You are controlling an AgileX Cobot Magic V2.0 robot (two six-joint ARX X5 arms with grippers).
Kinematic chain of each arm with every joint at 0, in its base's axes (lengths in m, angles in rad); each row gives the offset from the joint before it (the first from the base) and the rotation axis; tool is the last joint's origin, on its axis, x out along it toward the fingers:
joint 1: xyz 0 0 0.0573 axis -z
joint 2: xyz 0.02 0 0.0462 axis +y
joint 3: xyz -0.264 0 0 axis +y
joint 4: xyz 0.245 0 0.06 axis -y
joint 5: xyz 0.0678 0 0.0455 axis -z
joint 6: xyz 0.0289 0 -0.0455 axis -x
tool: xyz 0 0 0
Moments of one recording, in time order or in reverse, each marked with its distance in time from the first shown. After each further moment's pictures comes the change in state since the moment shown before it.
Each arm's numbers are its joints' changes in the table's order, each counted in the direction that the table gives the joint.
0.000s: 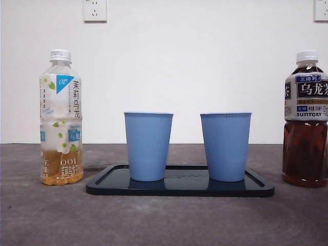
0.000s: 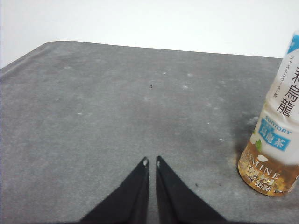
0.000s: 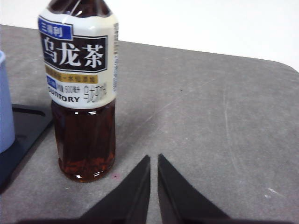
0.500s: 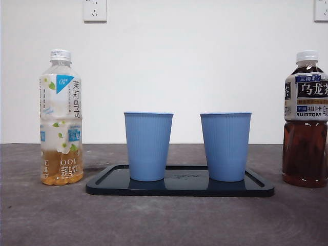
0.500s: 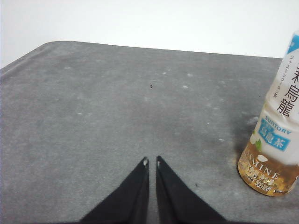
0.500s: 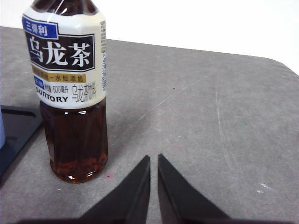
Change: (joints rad) left arm 0.000 0.000 0.000 0.000 0.000 0.000; right arm 0.005 0.000 0.000 -0.002 0.019 -0.011
